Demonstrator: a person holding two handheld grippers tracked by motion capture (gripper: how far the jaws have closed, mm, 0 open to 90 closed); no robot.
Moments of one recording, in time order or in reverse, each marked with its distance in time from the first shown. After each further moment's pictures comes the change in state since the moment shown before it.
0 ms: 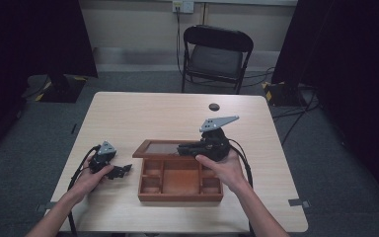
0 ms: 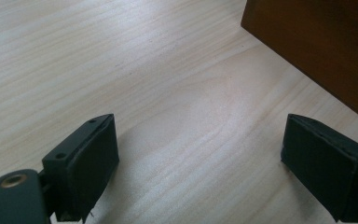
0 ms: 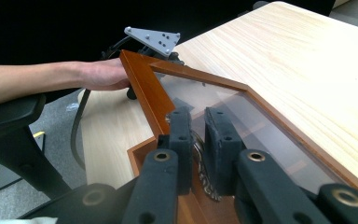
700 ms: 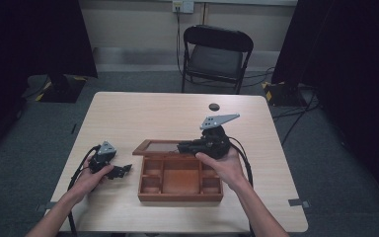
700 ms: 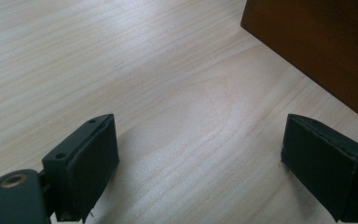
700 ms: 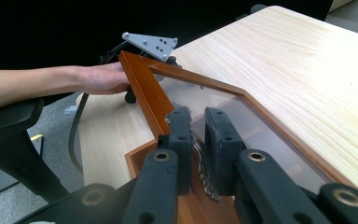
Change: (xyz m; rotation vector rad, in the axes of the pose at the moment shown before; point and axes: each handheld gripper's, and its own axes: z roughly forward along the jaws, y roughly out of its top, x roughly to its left) left arm 0.000 0.000 0.000 -0.001 -0.003 -0.004; right arm -0.003 0.004 -0.001 -0.012 -0.004 0.001
